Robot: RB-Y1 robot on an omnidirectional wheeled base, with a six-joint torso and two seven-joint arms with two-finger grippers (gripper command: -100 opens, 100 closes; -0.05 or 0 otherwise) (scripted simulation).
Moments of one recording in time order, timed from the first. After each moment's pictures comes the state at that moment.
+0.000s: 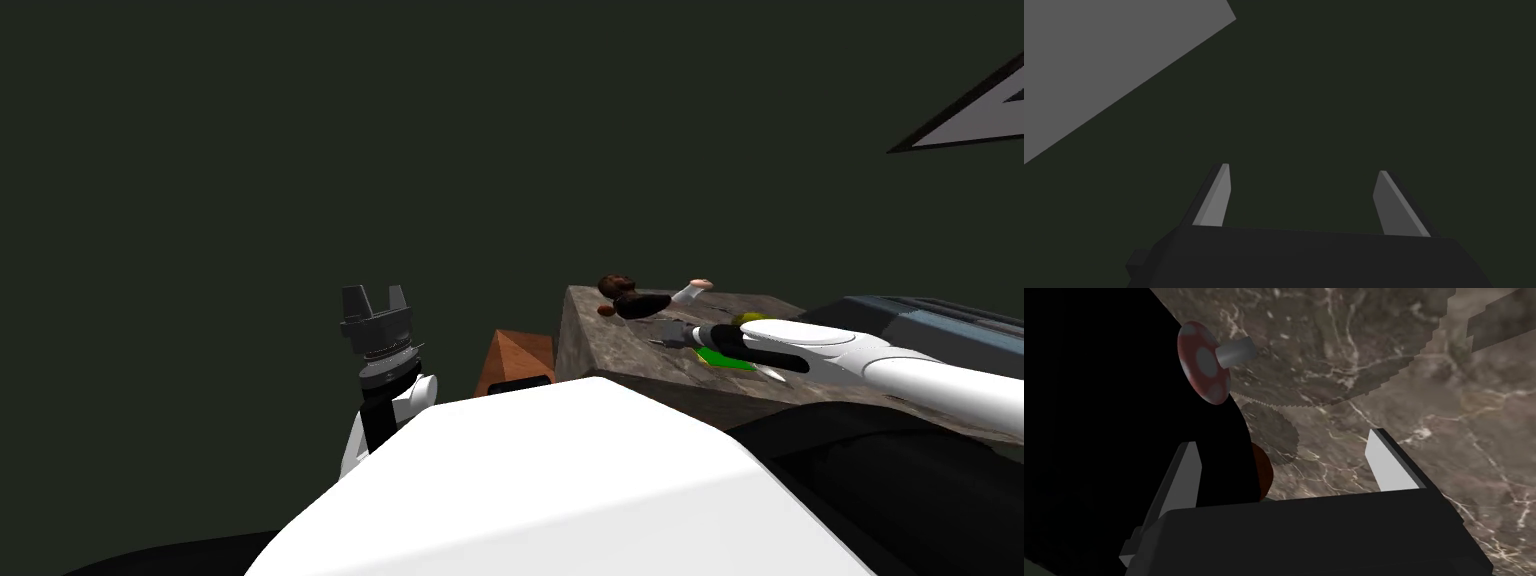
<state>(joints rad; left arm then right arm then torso) 0.48 0.05 0.06 -2.38 -0.06 -0.61 0.06 0.51 -1.49 0.18 -1.21 0.65 -0.45 0.56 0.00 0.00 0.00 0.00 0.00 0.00</state>
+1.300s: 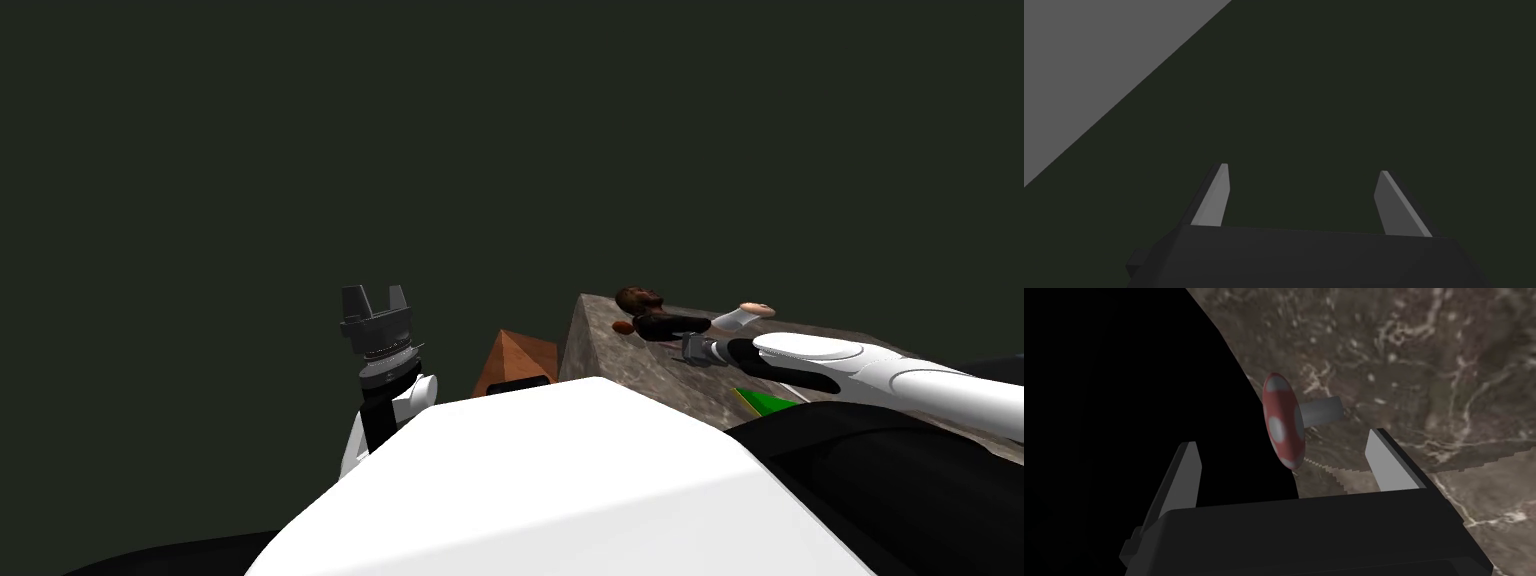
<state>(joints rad) 0.48 0.05 0.06 -2.38 -0.06 -0.61 0.06 0.54 -1.53 0.32 -1.17 0.71 -0.36 0.51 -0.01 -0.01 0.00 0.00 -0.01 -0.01</state>
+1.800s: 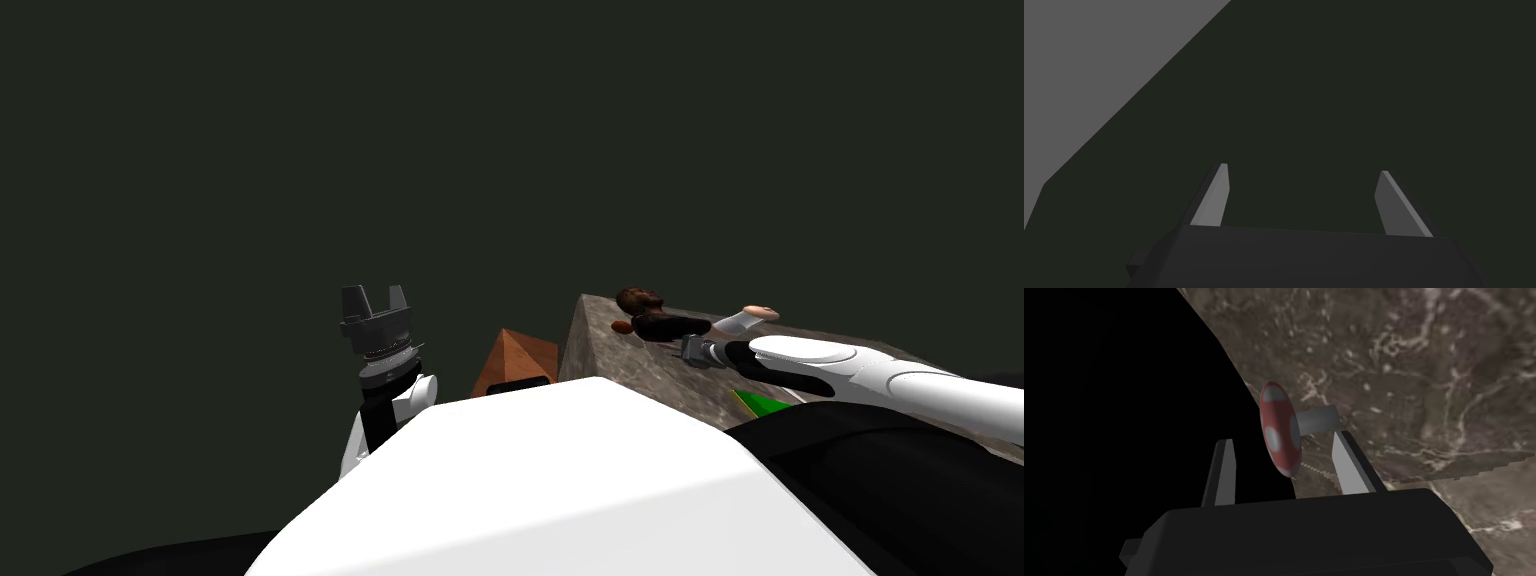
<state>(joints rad) 0.48 0.05 0.06 -2.38 -0.06 -0.61 0.06 0.54 -1.54 0.35 -1.20 0.71 -0.30 0.46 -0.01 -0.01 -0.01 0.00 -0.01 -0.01</state>
